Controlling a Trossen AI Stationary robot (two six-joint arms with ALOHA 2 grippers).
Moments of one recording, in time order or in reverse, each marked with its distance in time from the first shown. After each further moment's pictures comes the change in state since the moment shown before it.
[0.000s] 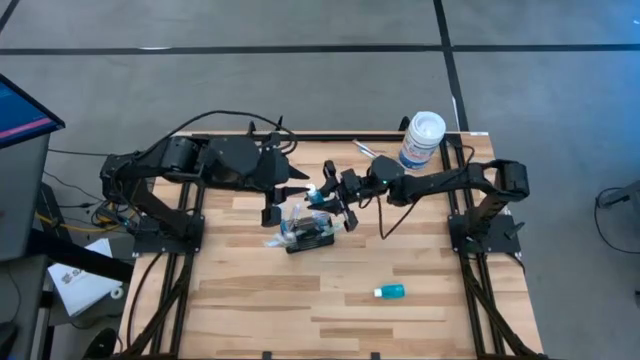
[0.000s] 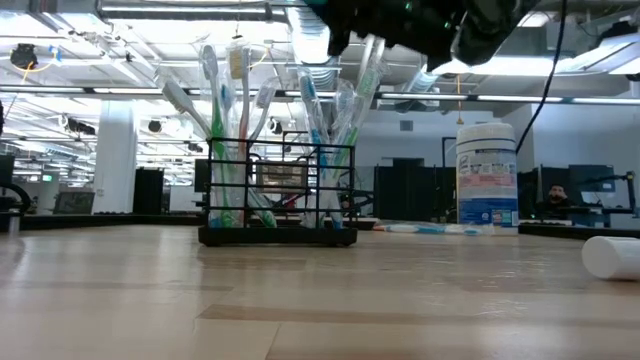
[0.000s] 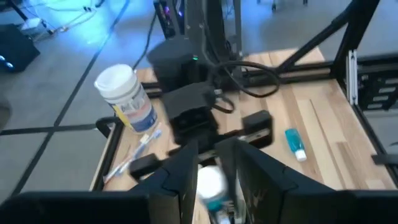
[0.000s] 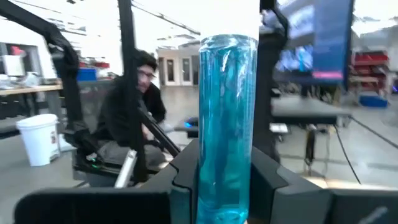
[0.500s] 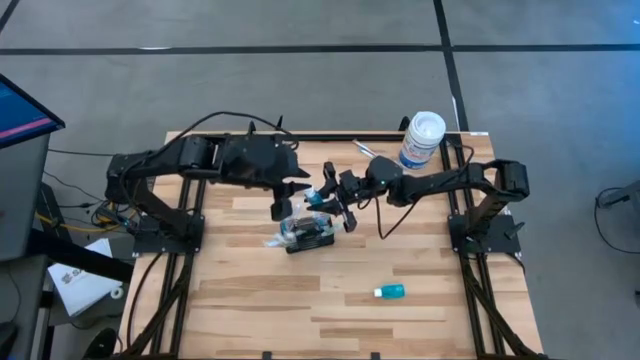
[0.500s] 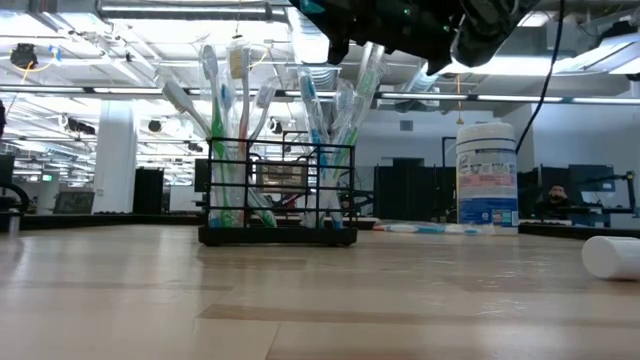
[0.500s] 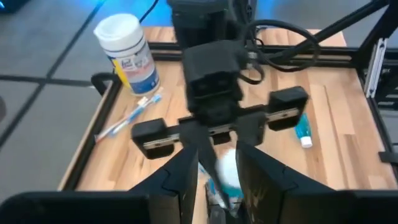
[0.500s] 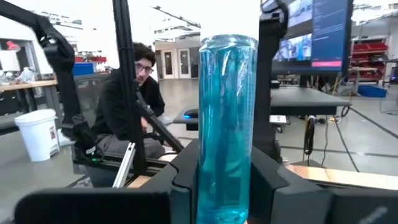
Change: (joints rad) left arm 0.079 0.003 -0.094 -0.016 0.046 -0.127; right arm -0.002 0.001 0.000 -0.040 0.009 -0.005
